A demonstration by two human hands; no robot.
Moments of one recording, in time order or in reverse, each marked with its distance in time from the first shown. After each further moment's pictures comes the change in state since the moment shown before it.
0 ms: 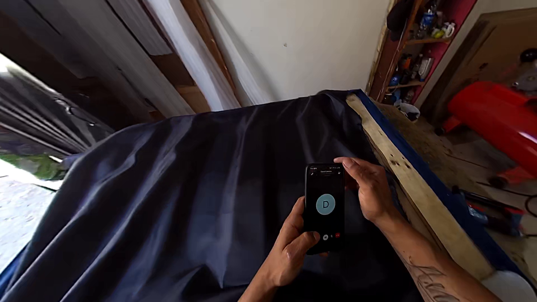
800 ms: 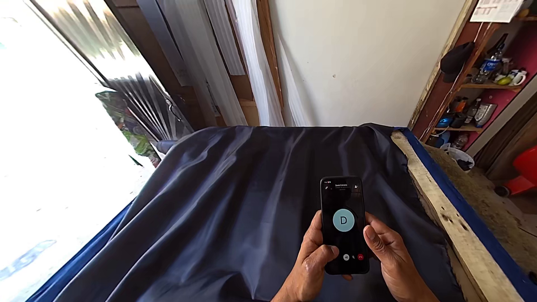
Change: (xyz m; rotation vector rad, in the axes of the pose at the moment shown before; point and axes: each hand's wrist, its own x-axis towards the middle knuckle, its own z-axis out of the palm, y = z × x) left_hand 0.006 0.010 -0.023 -0.112 0.166 0.265; right_hand -0.016 0.024 0.038 0.370 -0.419 -0.030
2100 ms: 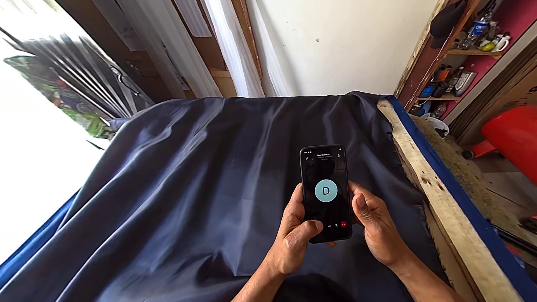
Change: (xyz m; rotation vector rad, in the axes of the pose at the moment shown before) left_hand -0.001 0.002 0.000 0.065 0.022 -0.046; right_hand -0.003 -0.008 0.000 -0.096 0.016 0.113
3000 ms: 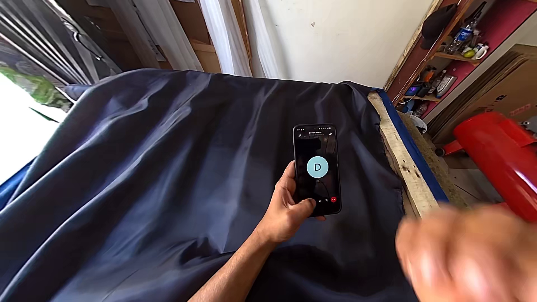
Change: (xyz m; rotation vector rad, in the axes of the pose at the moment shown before) left_hand -0.001 0.010 0.013 -0.006 0.105 -0.076; right_hand -0.049 -0.152 0.039 -0.050 0.023 -0.517
